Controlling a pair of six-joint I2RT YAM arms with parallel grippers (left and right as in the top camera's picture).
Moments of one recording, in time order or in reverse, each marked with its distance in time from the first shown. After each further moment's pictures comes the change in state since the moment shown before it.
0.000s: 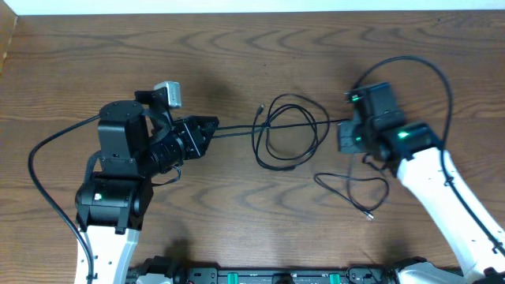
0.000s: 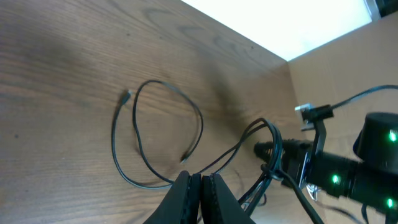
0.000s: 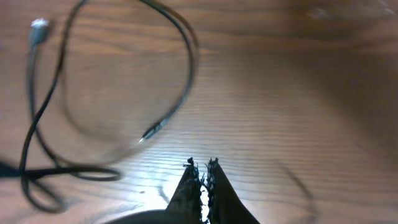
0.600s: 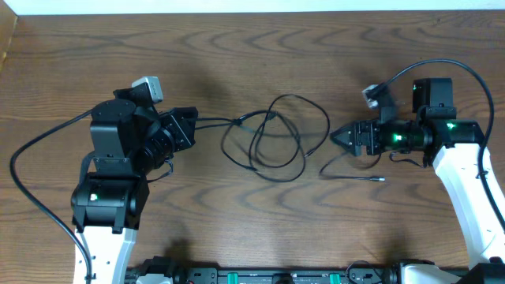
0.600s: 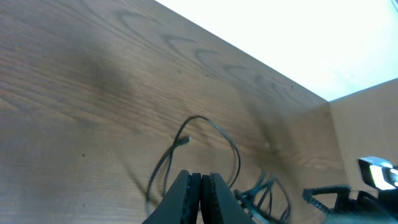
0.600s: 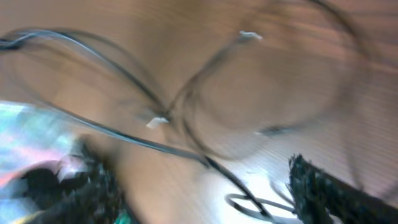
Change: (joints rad) left arm 0.029 0.003 0.000 0.030 -0.194 -0.015; right arm -0.295 0.007 -0.012 -0.034 -0.908 -0.400
